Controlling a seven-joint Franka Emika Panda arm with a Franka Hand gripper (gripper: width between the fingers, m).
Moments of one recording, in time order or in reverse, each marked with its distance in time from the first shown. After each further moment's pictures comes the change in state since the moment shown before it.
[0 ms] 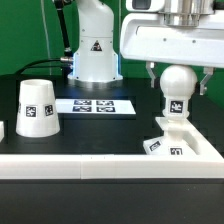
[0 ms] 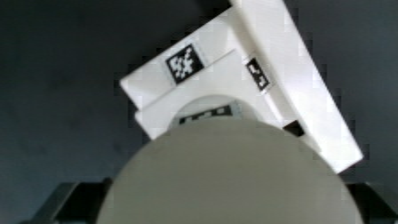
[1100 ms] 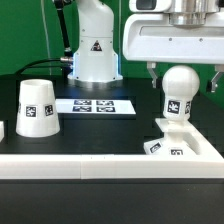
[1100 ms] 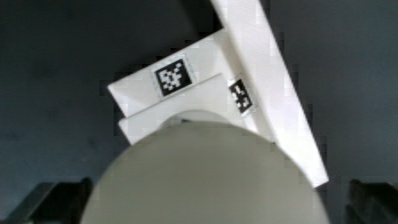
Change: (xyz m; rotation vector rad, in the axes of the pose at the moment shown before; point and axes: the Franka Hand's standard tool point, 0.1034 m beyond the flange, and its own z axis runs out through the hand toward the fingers) arm -0.001 -0.004 -0.003 0.017 -0.008 -0.339
